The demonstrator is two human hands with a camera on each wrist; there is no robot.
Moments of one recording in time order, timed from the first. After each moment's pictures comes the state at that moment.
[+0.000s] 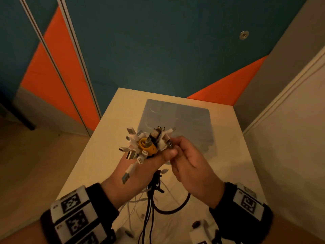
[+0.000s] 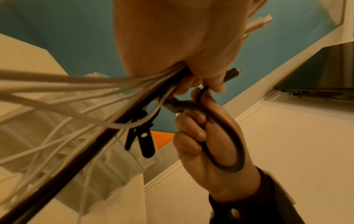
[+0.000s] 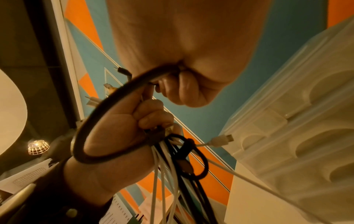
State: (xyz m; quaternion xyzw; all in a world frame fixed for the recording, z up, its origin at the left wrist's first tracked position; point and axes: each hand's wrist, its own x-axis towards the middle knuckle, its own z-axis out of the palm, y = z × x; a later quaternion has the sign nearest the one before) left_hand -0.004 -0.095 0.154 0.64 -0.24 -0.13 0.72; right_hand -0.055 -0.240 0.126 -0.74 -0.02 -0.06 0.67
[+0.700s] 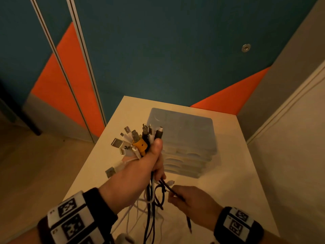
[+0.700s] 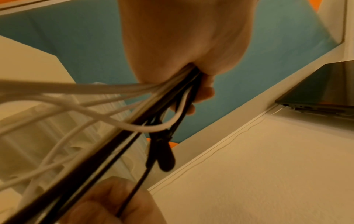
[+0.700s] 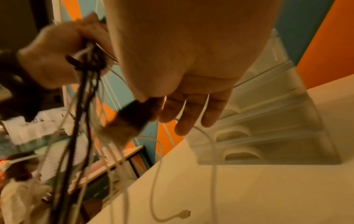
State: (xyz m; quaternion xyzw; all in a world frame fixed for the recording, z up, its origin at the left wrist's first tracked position) left_hand -0.003 -0.089 0.157 0.62 -0.19 -0.24 0.72; right_hand -0.079 -0.271 0.062 -0.94 -0.04 0.17 0.30
